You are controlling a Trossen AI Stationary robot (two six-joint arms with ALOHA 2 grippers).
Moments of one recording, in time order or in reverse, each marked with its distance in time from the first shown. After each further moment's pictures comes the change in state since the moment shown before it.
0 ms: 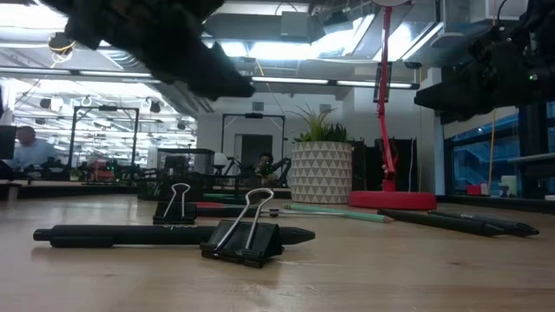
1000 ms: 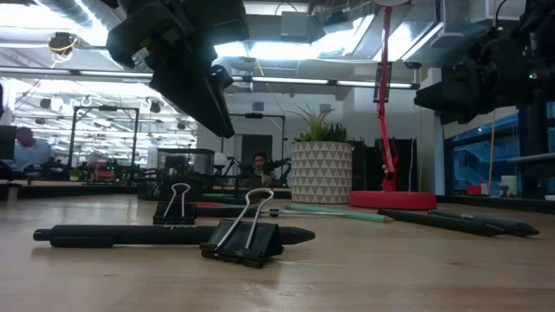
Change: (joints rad) left arm 0.022 0.097 0.327 -0.726 -0.144 -0.084; right arm 0.000 0.000 0.000 0.000 0.000 0.056
